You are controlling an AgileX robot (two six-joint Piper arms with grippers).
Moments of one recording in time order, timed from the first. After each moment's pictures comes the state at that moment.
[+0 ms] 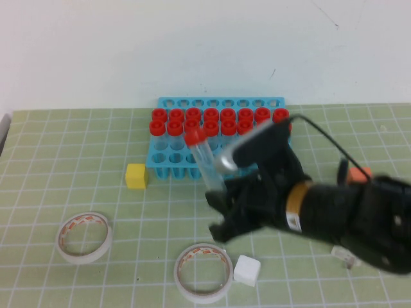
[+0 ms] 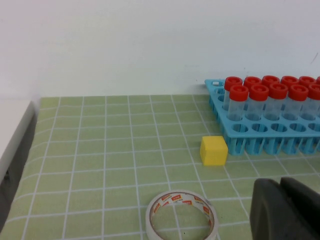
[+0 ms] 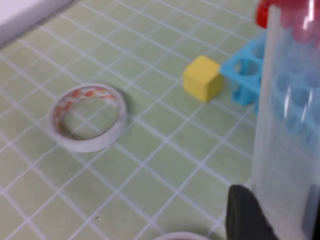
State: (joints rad) right arm 0.77 1.63 -0.95 -0.32 -0.08 0.40; left arm -0.10 0.18 -0.25 -0.11 0.31 -0.03
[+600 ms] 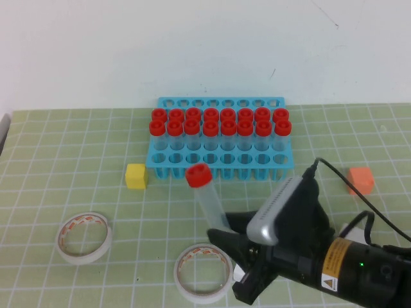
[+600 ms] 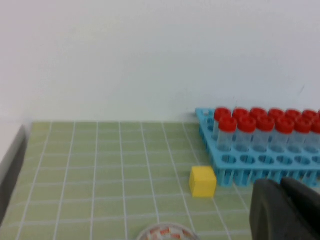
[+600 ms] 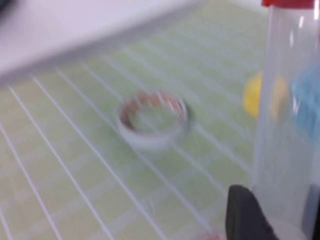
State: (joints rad) right arm 0.77 1.60 -0.61 -0.33 -0.62 0.27; left arm -0.10 0.18 -0.26 -0.19 0.25 0.00
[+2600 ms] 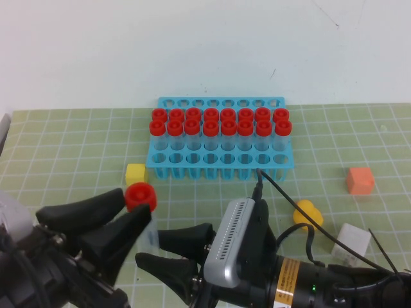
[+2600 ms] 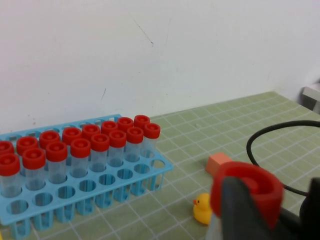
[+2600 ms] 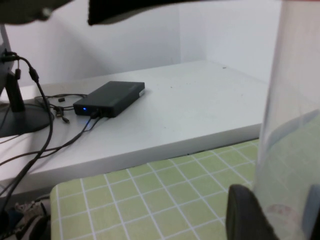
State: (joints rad) right arm 0.92 1.74 -0.70 -0.39 -0.97 0.26; left arm -0.76 0.71 -0.44 -0.64 -0.14 0.38
